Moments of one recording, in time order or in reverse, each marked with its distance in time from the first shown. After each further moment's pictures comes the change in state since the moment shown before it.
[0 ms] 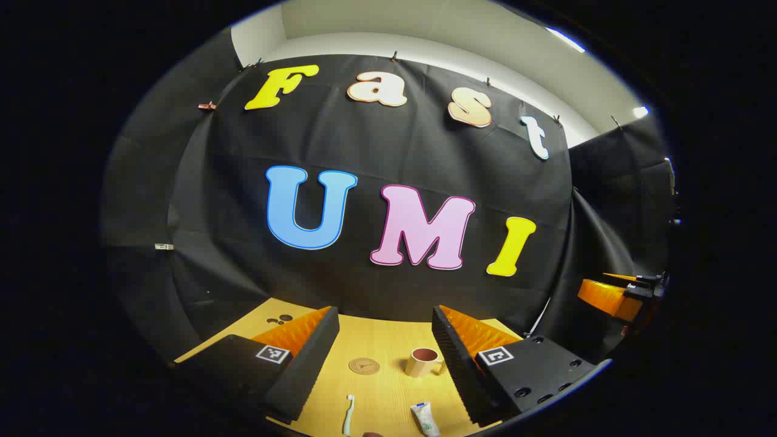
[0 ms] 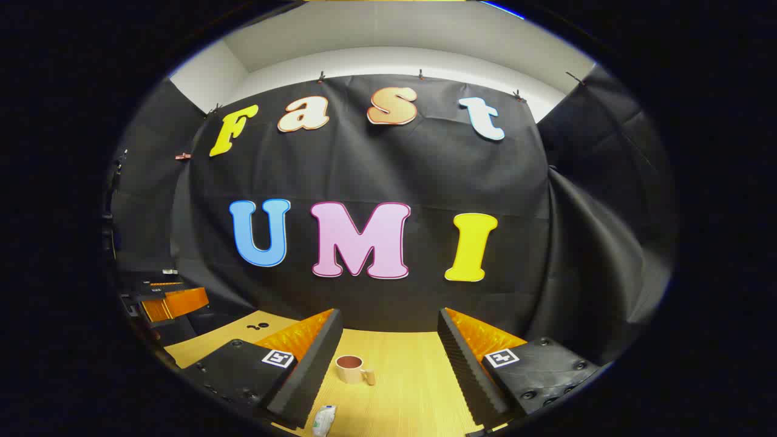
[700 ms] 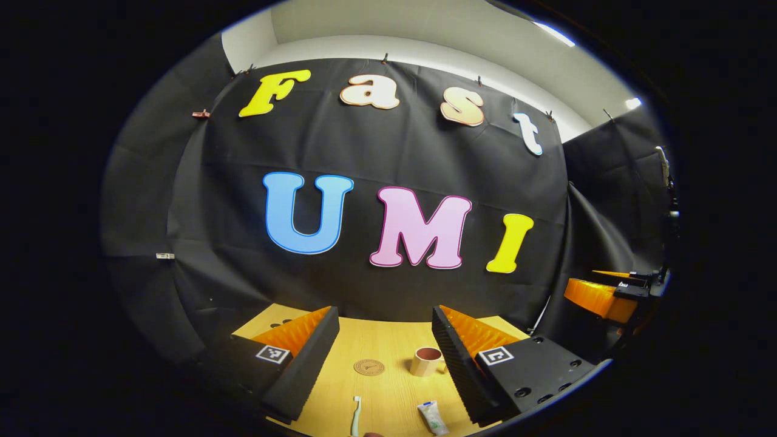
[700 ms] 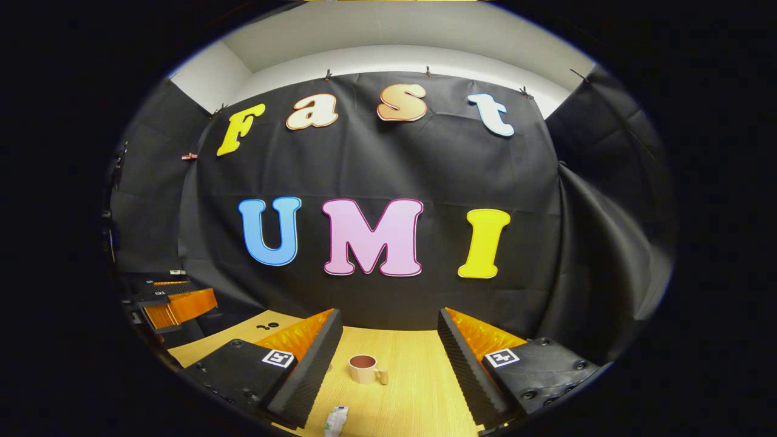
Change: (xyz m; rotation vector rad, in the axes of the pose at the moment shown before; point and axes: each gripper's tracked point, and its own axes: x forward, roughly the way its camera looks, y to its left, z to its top) left arm -0.010 0.002 0.000 0.040 -0.008 -0.007; right arm 0.000 0.022 -0.007 0.002 0.006 0.025
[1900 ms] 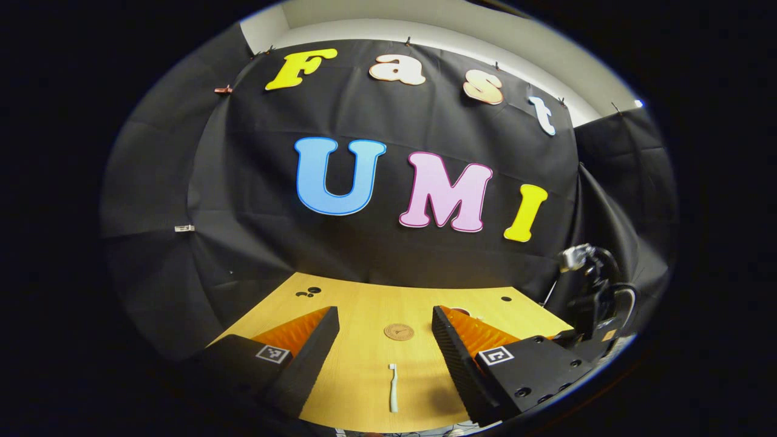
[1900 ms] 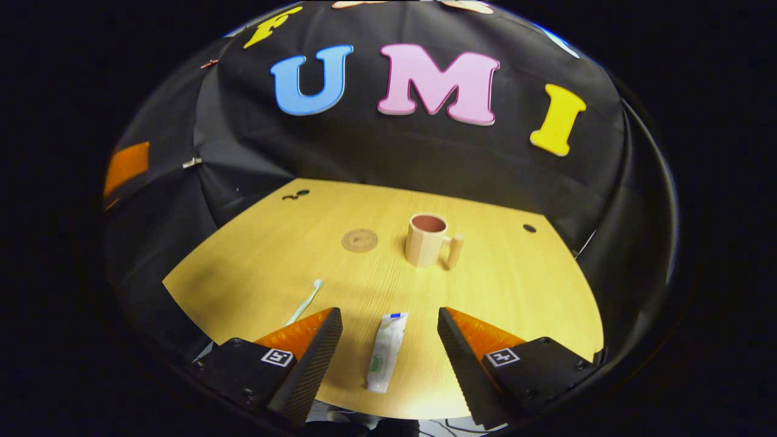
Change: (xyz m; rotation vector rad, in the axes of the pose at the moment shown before) left arm -0.052 0.094 -0.082 -0.014 0.147 0.047; right arm -0.009 0.127 -0.303 -0.057 0.712 0.134
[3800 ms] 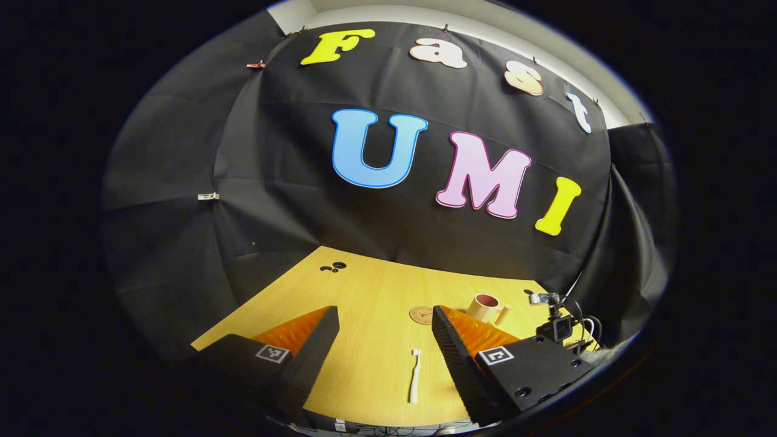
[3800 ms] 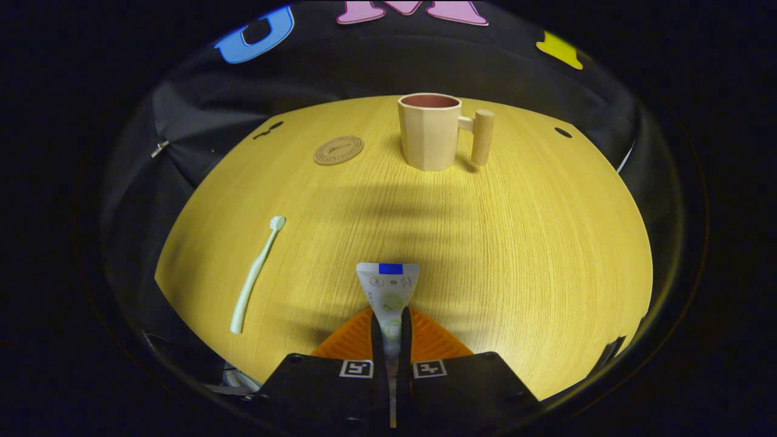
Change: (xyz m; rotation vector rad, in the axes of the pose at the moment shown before) left arm 0.014 0.039 -0.027 -0.075 0.083 0.107; right arm 0.074 -0.014 -0.064 0.165 0.268 0.100
